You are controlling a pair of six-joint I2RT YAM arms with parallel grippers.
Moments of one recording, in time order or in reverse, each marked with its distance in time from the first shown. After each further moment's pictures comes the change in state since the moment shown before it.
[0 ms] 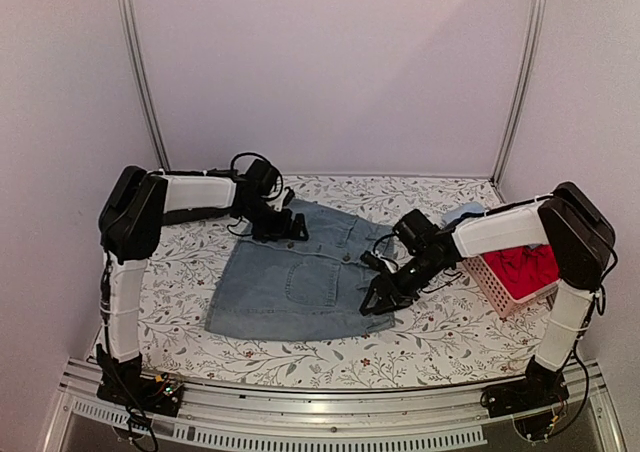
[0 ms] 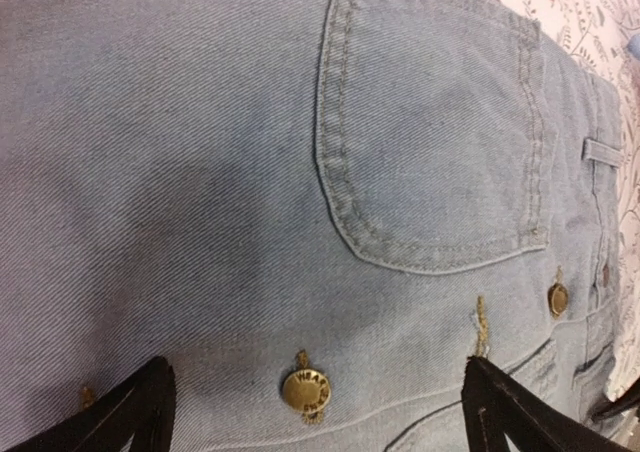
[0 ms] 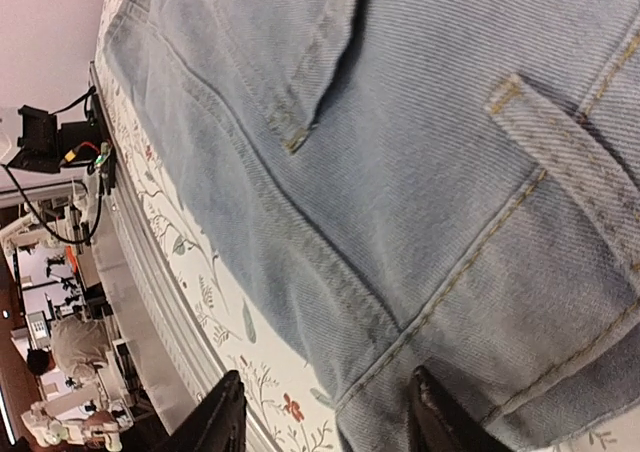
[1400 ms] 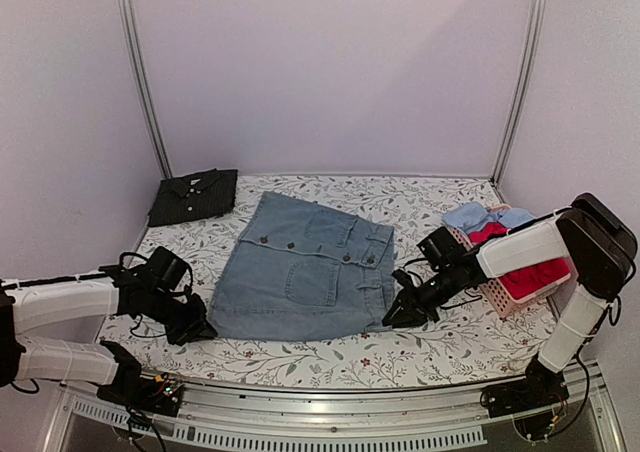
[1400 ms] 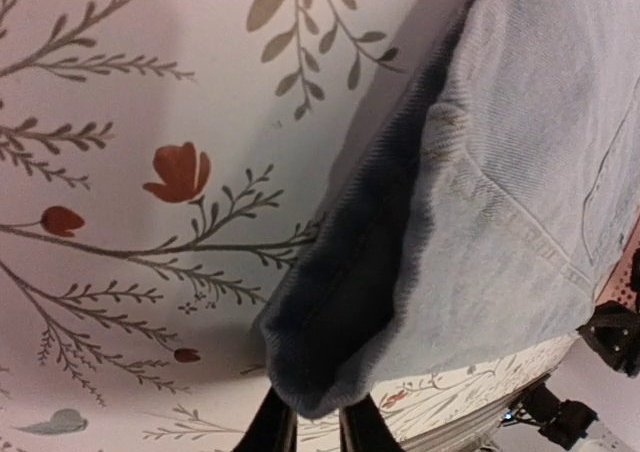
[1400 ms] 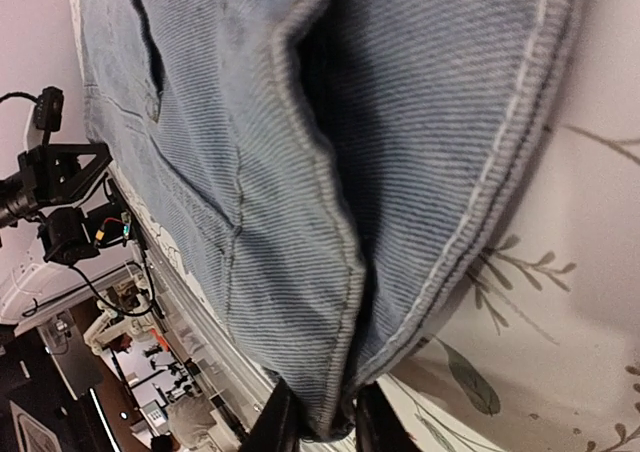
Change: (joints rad) left arm 0.010 -1.148 -1.243 -0.027 0.036 -0.823; right arm -0.040 -0.146 -0.282 0.194 -0.018 0.446
